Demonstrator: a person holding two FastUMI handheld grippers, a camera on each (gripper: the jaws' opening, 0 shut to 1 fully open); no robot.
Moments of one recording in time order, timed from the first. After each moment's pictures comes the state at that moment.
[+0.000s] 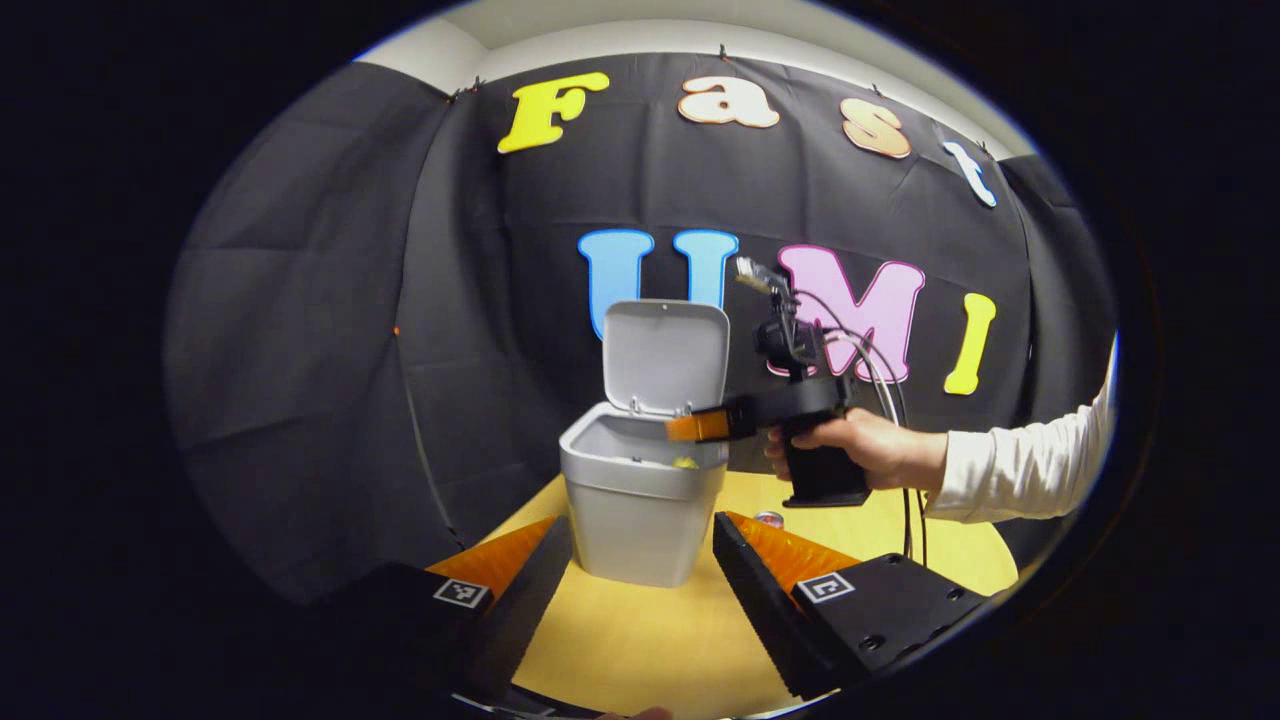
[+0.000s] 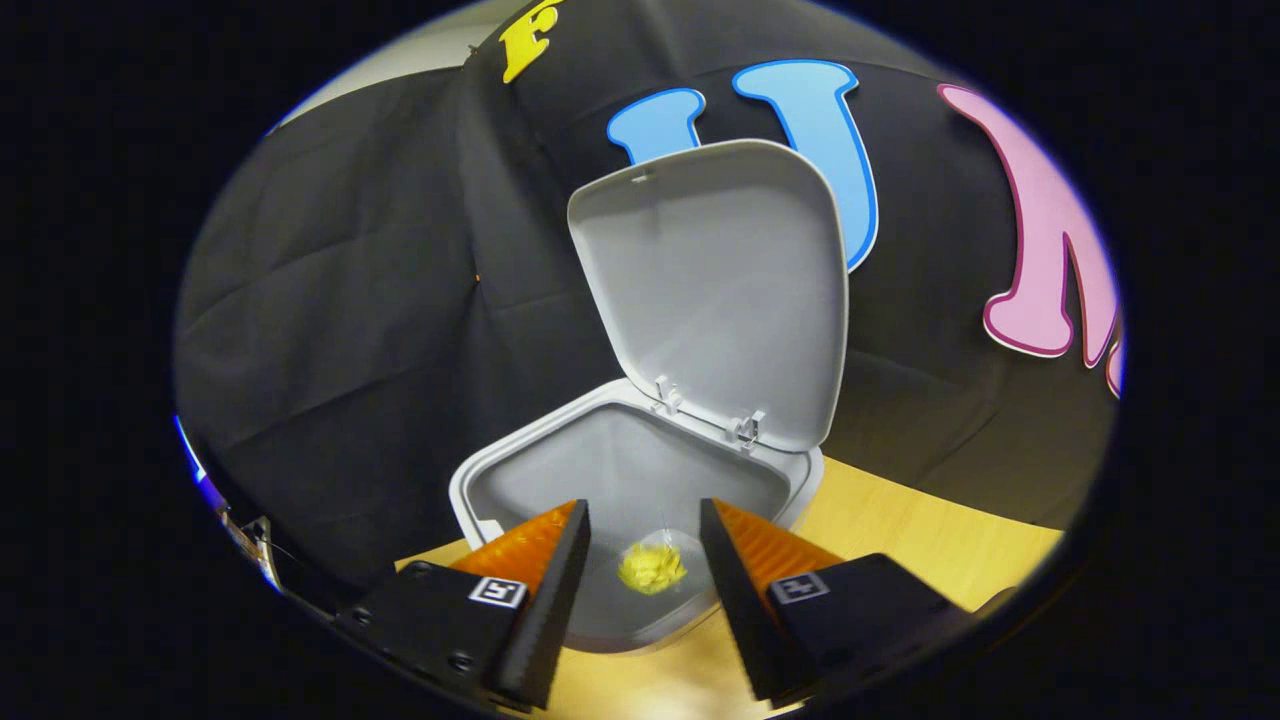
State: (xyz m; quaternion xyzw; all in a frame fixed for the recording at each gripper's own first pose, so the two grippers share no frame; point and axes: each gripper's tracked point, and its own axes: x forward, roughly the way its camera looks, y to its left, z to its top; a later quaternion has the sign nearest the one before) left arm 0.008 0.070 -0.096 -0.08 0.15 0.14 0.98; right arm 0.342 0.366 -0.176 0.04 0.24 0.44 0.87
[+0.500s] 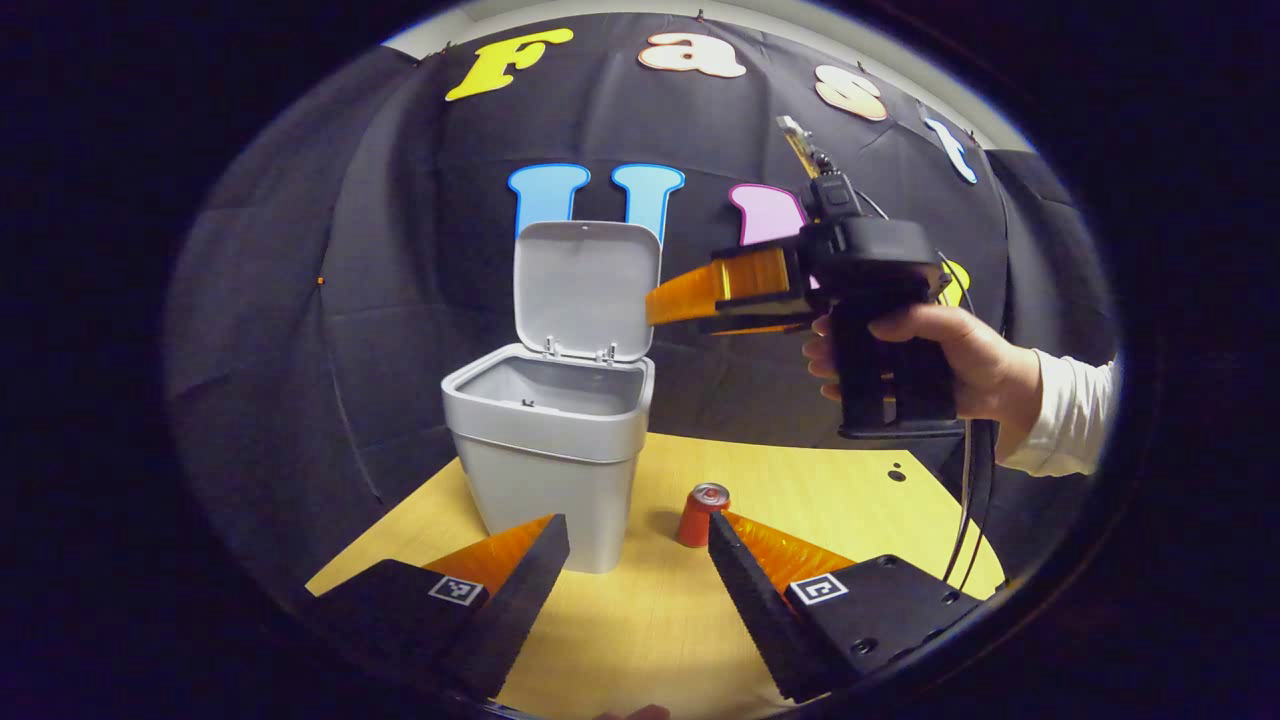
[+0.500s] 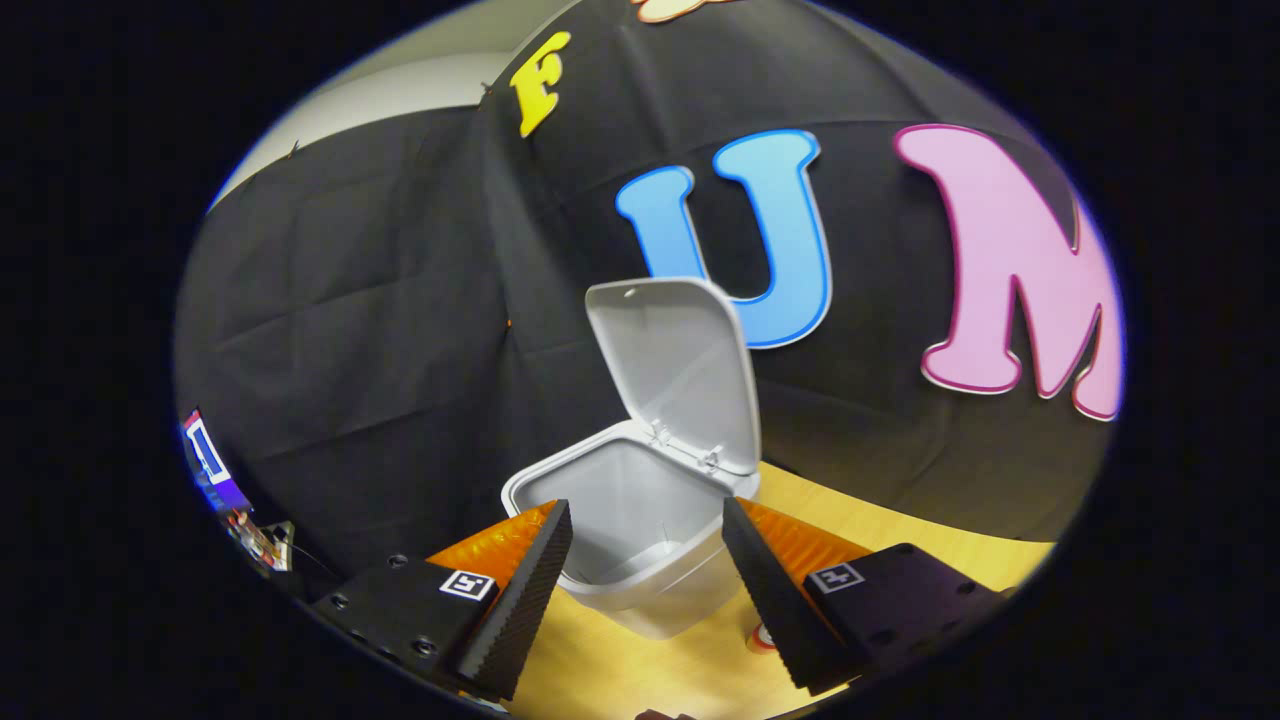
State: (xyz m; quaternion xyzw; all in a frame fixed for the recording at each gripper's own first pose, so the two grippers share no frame) left arm 0.086 -0.003 -0.167 -0.09 0.20 0.05 0.97; right arm 0.332 0.274 -0.104 0.09 0.19 0.45 0.87
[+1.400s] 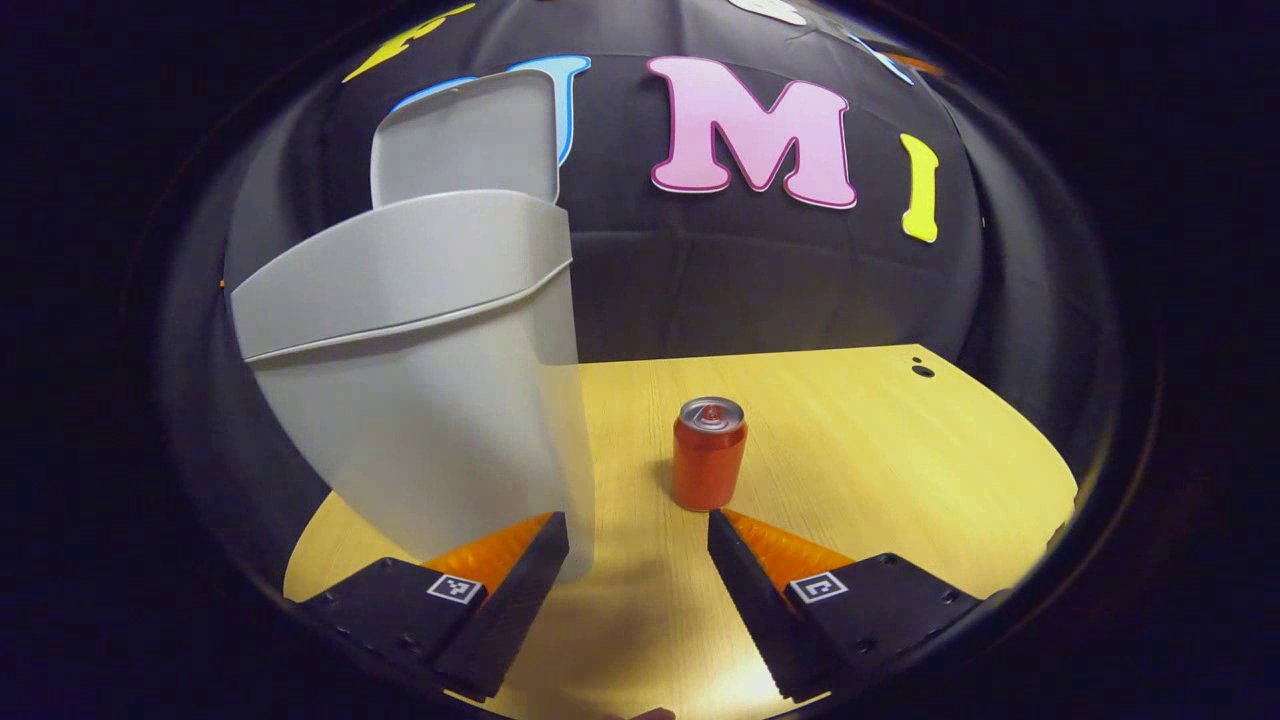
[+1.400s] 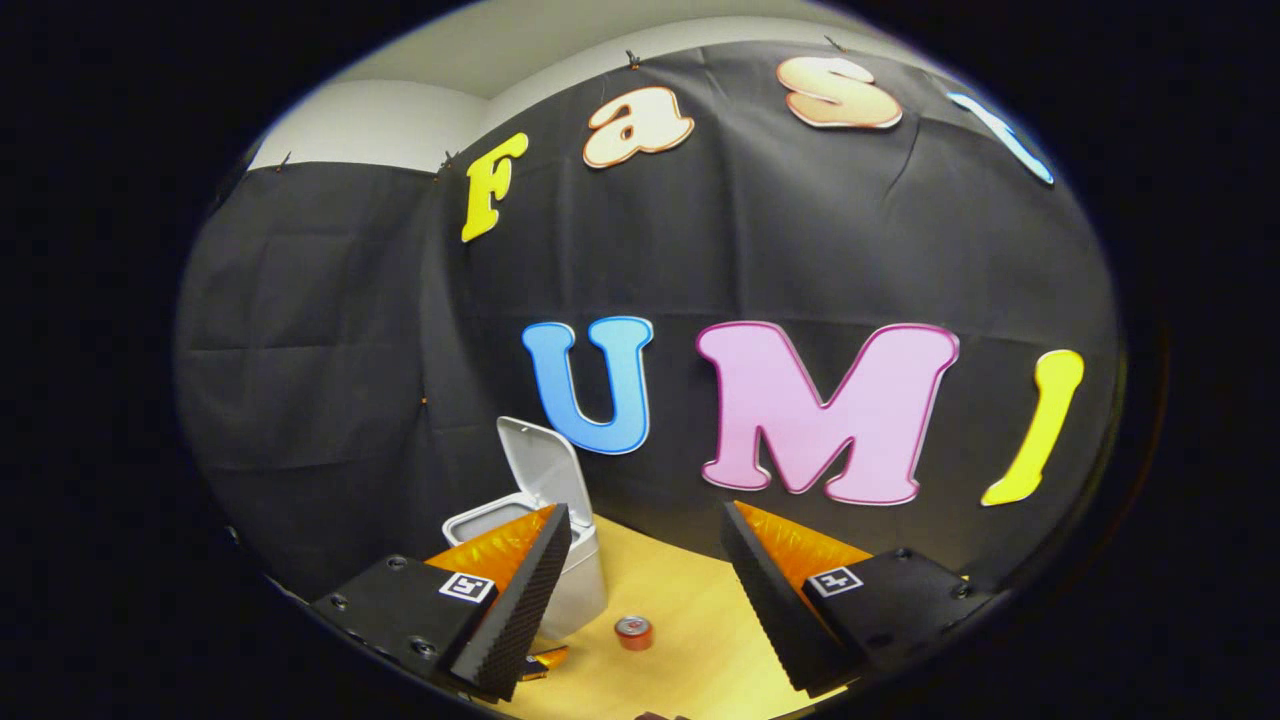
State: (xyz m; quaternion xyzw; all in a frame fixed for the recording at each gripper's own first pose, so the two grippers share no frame) left arm 0.185 -0.023 -0.326 0.00 0.26 -0.02 0.96; right arm 0.299 0.069 0.029 0.05 0.06 0.29 0.95
